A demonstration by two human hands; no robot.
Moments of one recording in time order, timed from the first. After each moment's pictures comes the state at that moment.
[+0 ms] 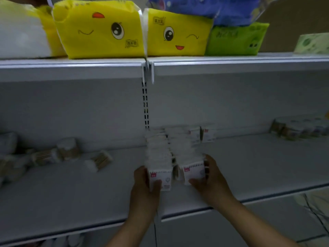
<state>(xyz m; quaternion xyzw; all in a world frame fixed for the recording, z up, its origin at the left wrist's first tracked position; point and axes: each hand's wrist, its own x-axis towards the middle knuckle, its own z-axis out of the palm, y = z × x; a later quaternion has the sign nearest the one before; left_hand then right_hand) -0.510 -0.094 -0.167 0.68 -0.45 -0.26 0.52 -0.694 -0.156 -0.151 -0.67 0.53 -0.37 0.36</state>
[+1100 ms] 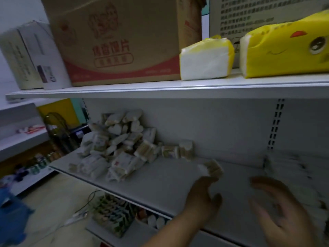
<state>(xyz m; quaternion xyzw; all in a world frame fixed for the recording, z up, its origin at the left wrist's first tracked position) -0.362 -0.043 -0.144 0.76 -0.51 -0.14 0.37 -0.522 -0.111 -0.140 -0.72 0.35 -0.54 0.28</state>
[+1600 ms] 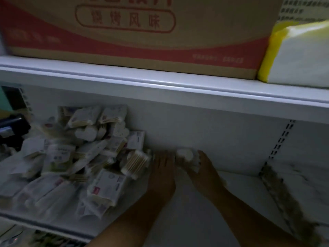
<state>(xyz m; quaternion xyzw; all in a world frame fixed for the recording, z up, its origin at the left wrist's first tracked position) -0.171 -0.098 -0.171 0.75 -0.58 0.07 0.30 -0.301 -0.168 -0.140 -0.79 0.42 -0.35 0.28</state>
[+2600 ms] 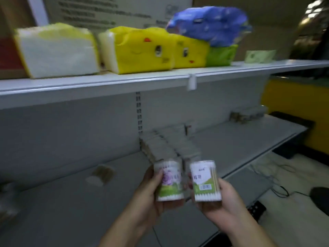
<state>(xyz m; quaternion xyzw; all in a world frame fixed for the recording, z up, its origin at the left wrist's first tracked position) -0.441 -0.028 -0.087 0.31 -0.35 -0.77 0.44 -0.610 -0.015 -0.098 -0.17 0.30 -0.57 0.74</state>
